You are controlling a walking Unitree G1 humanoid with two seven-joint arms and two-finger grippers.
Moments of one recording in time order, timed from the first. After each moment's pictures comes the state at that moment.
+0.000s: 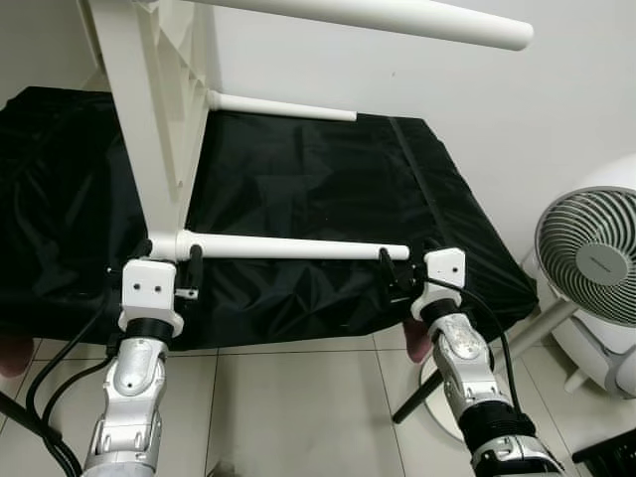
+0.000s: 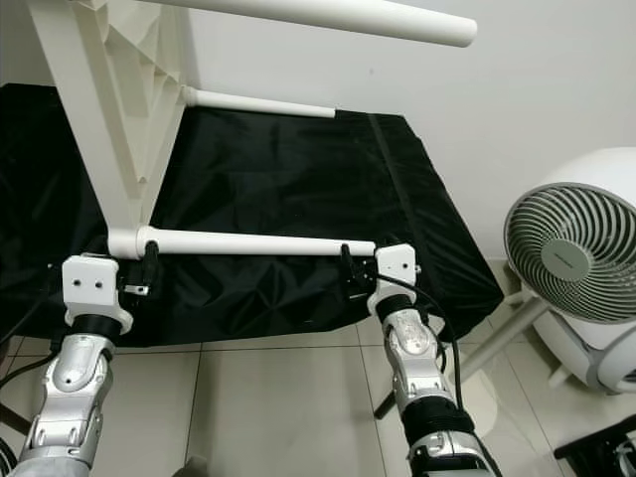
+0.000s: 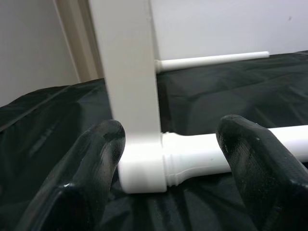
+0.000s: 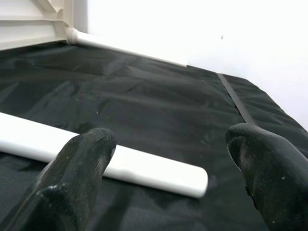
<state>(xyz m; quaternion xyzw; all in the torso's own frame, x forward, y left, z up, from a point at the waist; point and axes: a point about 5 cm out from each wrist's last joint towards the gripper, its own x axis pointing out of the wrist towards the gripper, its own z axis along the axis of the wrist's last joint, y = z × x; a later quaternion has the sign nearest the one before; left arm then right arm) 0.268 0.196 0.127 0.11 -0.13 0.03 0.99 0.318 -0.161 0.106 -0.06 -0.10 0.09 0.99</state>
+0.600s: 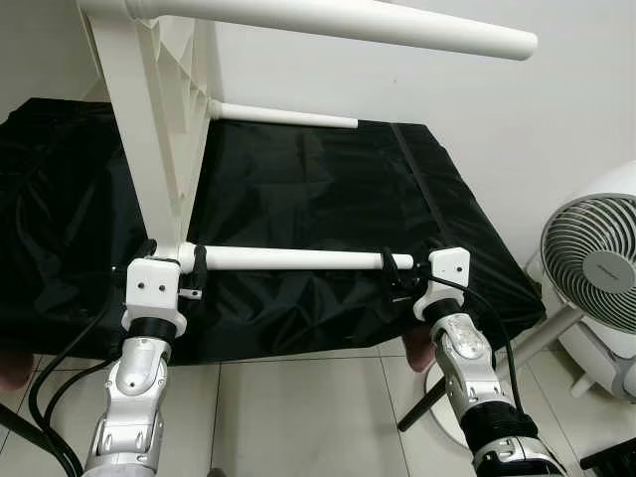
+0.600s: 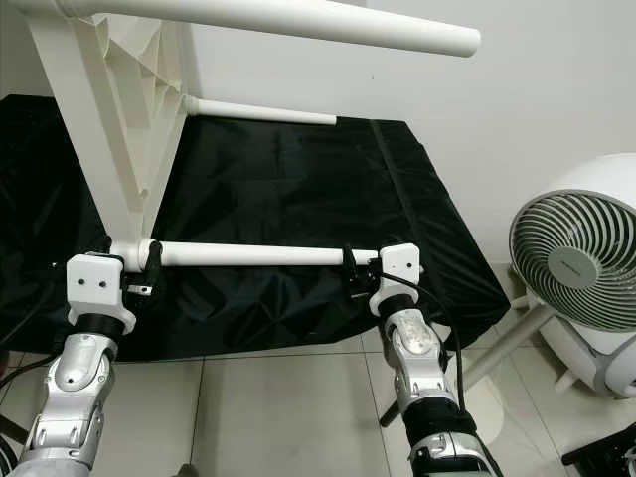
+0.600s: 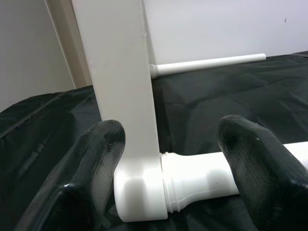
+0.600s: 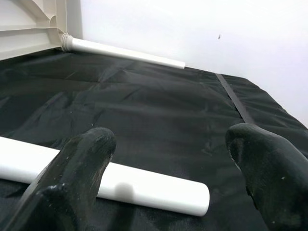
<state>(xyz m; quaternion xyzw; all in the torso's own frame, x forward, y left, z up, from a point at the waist) 0.267 0.193 0.130 0.11 -0.12 0.02 0.99 0.319 -0.163 0.107 -0.05 -0.09 0.09 0.99</state>
